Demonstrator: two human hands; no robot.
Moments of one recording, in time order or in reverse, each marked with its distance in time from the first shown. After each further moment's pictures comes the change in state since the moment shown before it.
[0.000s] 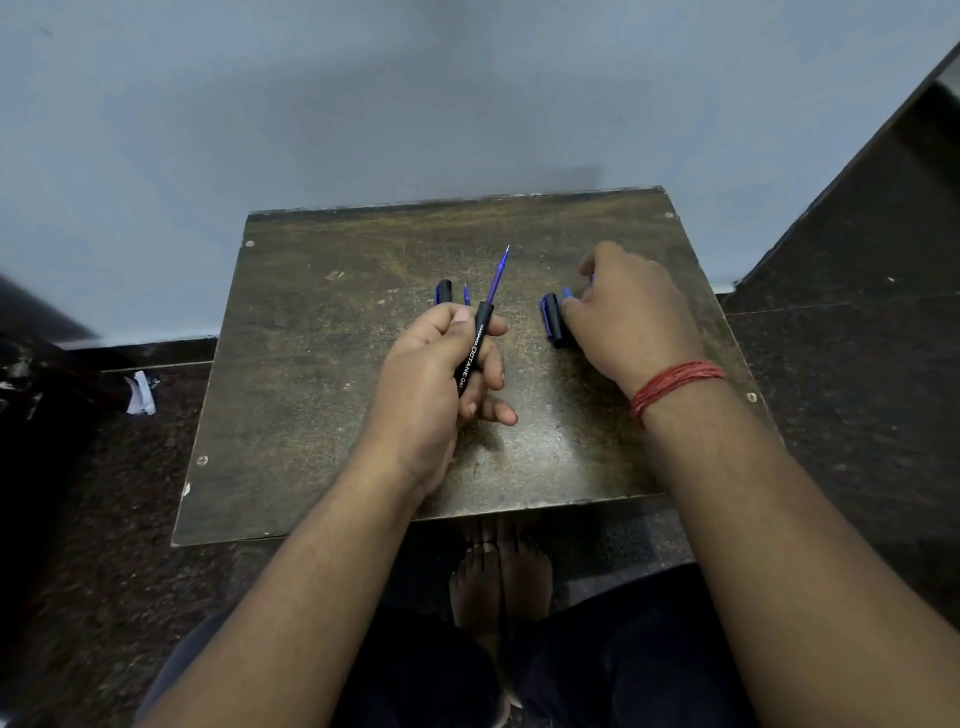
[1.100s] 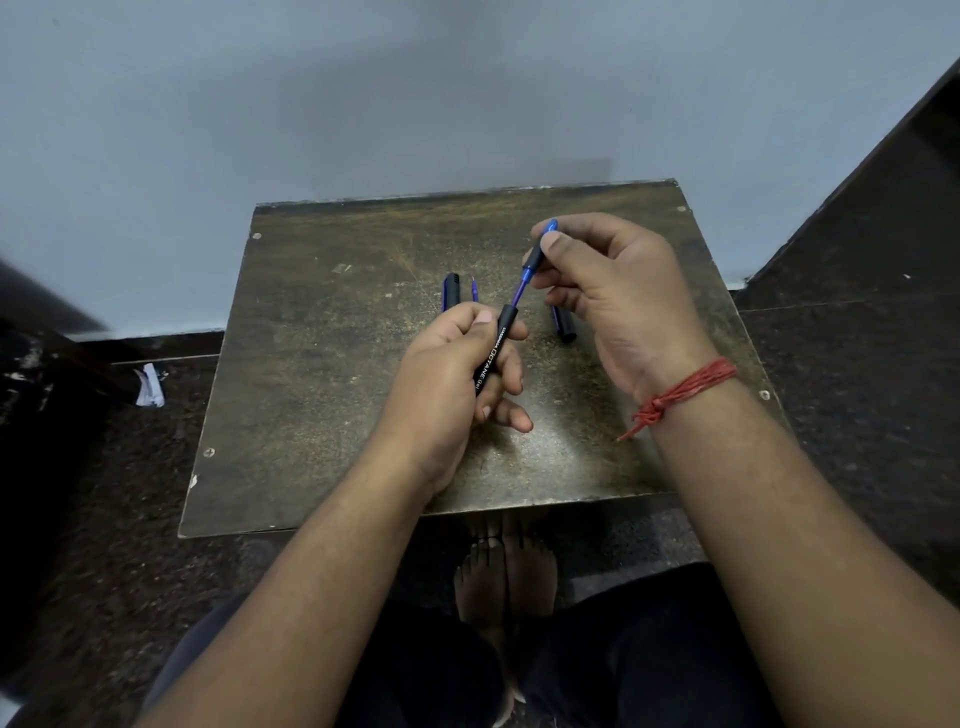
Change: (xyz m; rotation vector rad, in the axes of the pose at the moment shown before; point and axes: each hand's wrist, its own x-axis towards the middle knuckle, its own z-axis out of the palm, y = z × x) left_hand -0.001 -0.002 0.002 0.041 -0.052 -0.023; right_hand -0.007 -0.017 0.002 1.246 -0.088 0.026
